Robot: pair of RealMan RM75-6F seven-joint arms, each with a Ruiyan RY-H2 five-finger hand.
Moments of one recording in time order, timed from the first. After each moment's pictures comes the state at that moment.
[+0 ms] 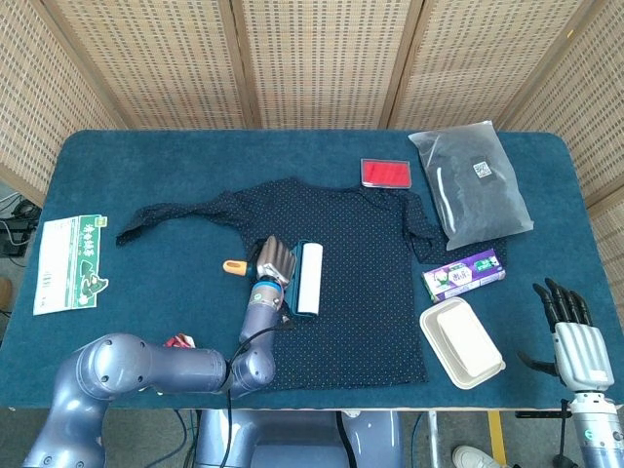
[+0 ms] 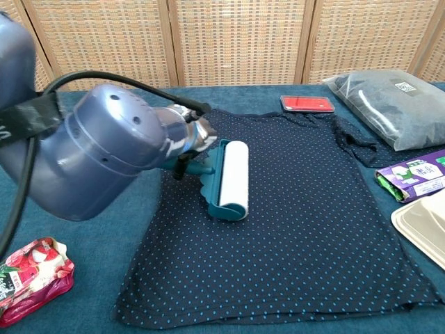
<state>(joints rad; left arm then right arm) -1.48 -1.85 -0.17 -1.26 -0.11 1.09 1.64 0.08 -1.21 0.07 -1.51 -1.44 1.42 0.08</state>
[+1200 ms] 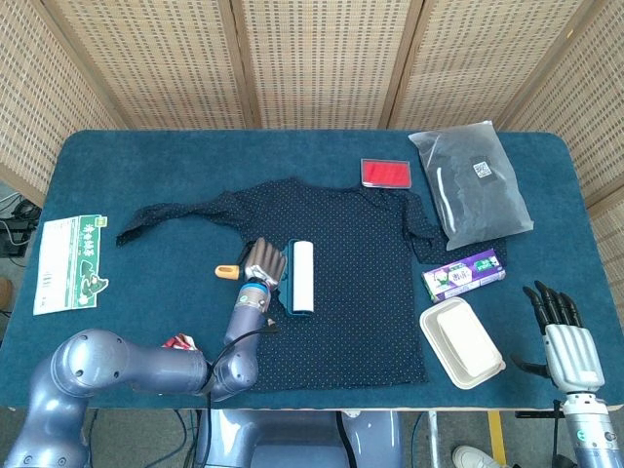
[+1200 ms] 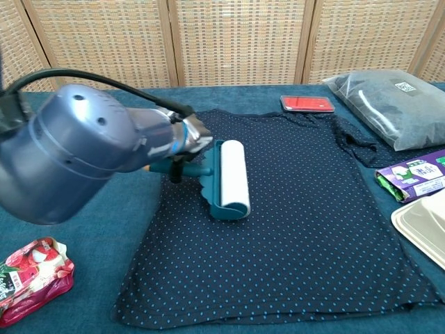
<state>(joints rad) -1.42 -1.82 -0.19 -1.34 -0.05 1.10 1.58 0.09 -1.22 0.06 -1.51 -1.45 1.41 0.06</state>
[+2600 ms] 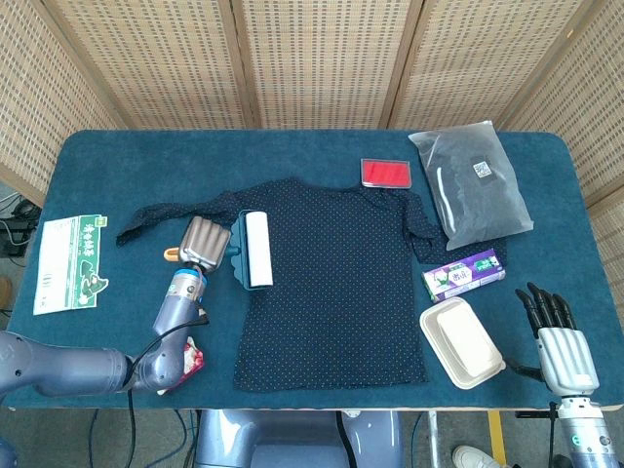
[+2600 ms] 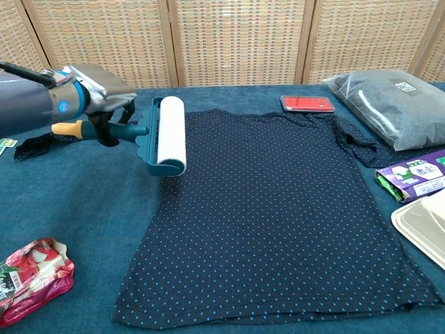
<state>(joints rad) -1.15 -1.51 -0.07 -1.57 0.32 1.14 1.21 0.08 -1.23 0.04 -1.54 -1.49 1.44 0.01</state>
